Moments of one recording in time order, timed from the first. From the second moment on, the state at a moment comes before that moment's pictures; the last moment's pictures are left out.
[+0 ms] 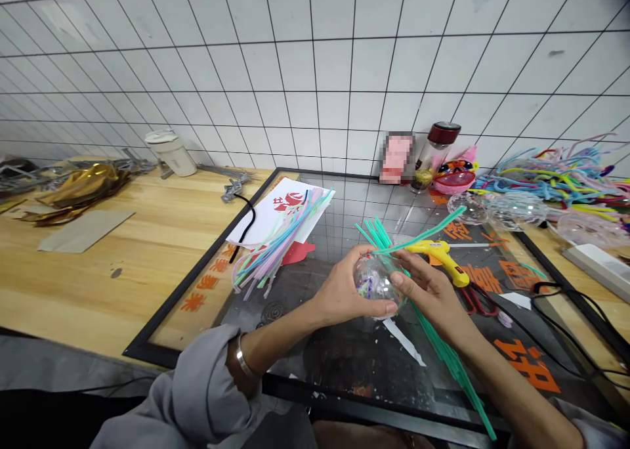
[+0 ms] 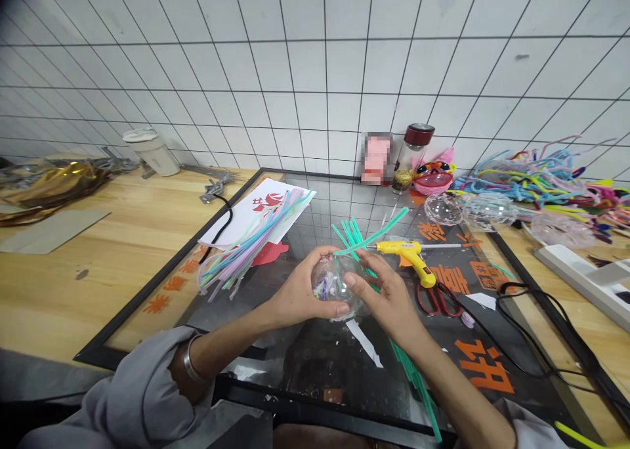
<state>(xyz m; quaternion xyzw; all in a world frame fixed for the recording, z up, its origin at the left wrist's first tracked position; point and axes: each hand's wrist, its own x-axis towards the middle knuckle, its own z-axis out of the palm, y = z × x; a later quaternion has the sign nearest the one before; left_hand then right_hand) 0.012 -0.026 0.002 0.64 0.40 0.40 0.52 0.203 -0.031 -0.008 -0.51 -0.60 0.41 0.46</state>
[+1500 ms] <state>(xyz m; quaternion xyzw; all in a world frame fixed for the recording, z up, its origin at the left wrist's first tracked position) 0.020 -0.030 0.000 0.69 0.41 0.37 0.47 0.195 -0.048 0.014 -0.38 -0.68 0.19 0.60</state>
